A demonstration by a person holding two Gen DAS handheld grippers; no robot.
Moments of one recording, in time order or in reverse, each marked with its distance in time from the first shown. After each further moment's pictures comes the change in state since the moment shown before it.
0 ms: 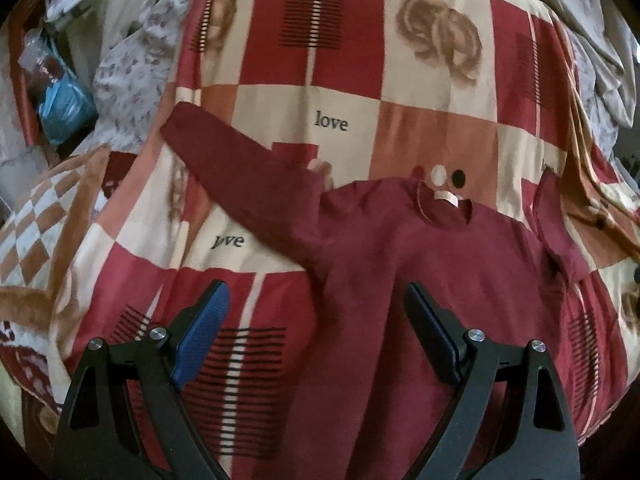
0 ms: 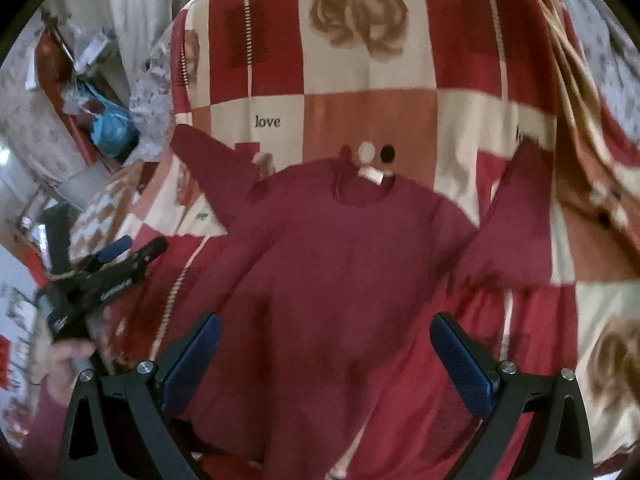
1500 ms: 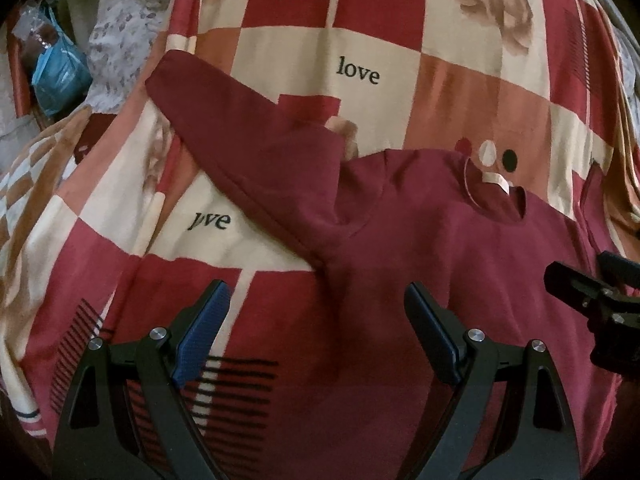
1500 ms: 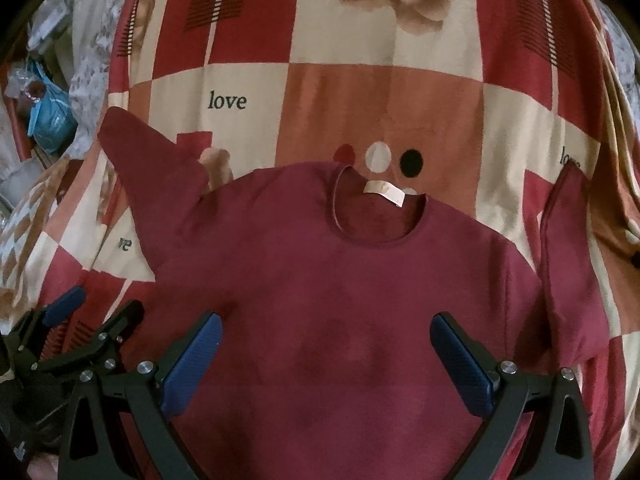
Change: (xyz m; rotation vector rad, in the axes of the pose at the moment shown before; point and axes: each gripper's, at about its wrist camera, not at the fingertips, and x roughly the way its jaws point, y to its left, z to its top) left arm 0.100 0.012 -0.007 -0.060 0.071 0.043; right arm 0.166 0.034 0.043 0.026 0.001 -0.200
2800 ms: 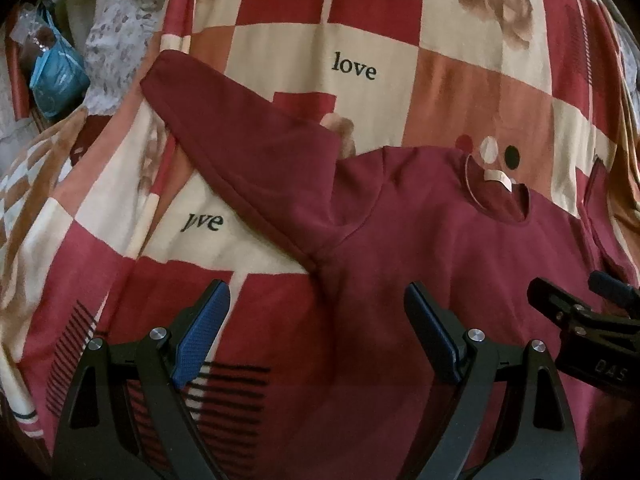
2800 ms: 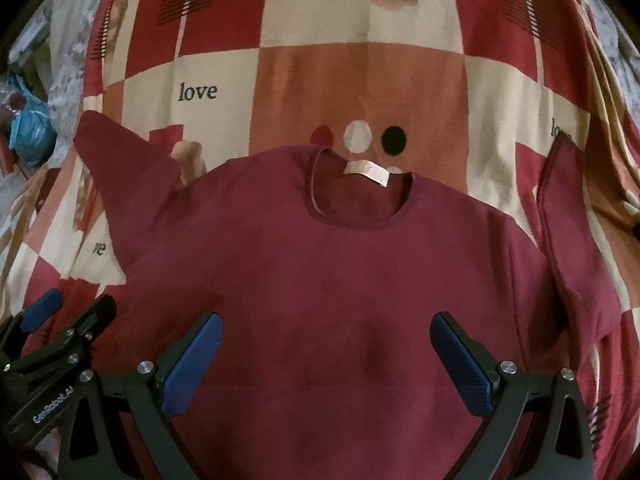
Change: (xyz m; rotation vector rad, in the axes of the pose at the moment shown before) left arm 0.007 -0.009 0.000 0.018 0.004 0.013; right arm 0.025 -0.015 -0.014 0.069 0.008 -0.033
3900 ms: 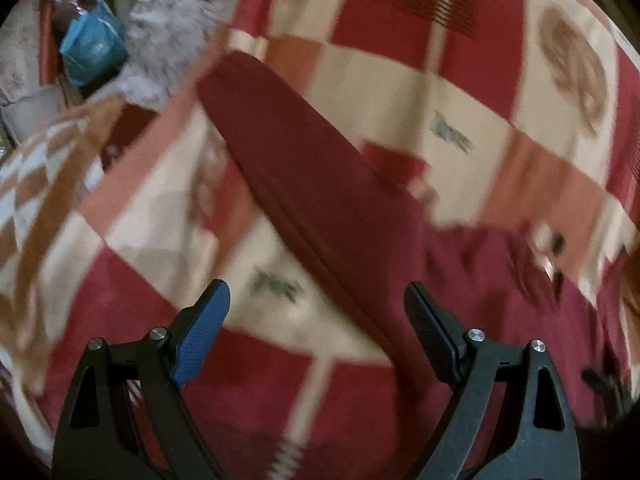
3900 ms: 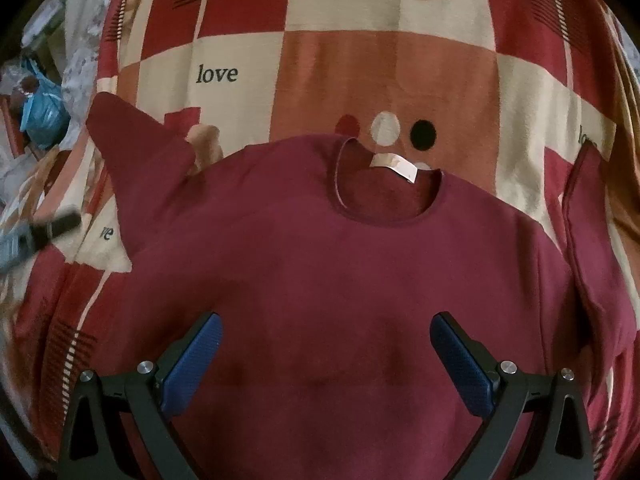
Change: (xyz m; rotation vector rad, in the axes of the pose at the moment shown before) left arm 0.019 0.093 0.072 -0.193 -0.017 0.043; right arm 0.013 0.010 0.004 -0.063 0.023 0.058
